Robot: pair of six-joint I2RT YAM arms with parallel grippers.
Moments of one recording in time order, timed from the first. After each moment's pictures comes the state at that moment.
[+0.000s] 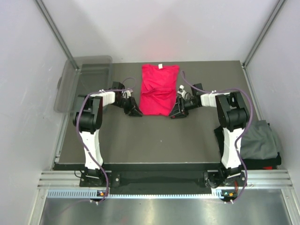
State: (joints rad) left arm -0.16 2.10 1.33 -0.47 0.77 -0.53; right arm 0.25 2.12 1.25 -0.24 -1.04 0.32
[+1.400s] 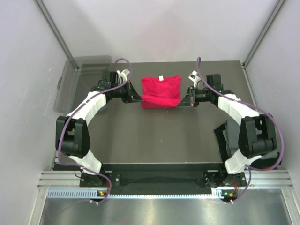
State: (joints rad) left arm -0.19 1.63 1.23 -0.37 0.75 -0.54; right arm 0.20 1.60 1.10 -0.27 -0.96 0.21
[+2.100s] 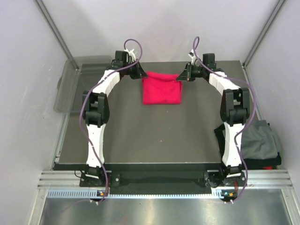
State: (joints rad) left arm -0.19 2.31 2.05 -0.38 0.63 -0.43; right arm 0.12 2.23 1.82 -0.22 -0.93 0.22
